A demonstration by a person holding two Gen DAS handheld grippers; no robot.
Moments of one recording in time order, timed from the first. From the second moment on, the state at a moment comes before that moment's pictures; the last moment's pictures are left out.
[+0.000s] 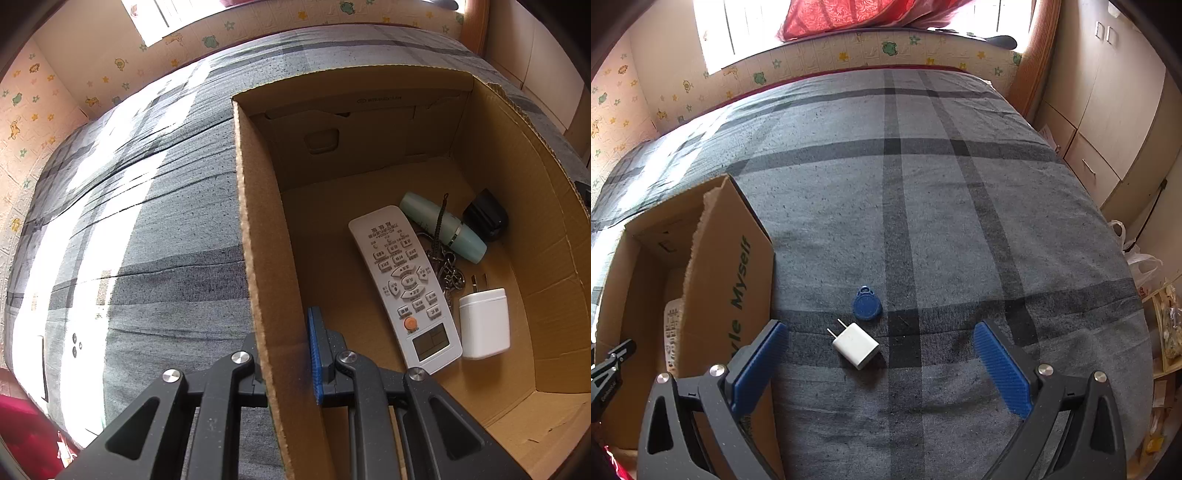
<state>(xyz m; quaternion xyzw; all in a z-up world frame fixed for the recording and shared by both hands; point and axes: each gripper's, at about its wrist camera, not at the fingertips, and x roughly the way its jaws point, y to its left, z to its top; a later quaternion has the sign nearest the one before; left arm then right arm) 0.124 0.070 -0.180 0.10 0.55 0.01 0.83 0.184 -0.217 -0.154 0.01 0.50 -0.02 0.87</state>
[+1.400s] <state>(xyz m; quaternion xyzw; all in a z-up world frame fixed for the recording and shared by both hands) 0.123 0.072 -0.179 0.10 0.54 0.01 0.83 0.184 -0.213 -0.188 0.02 0.54 -0.01 0.84</state>
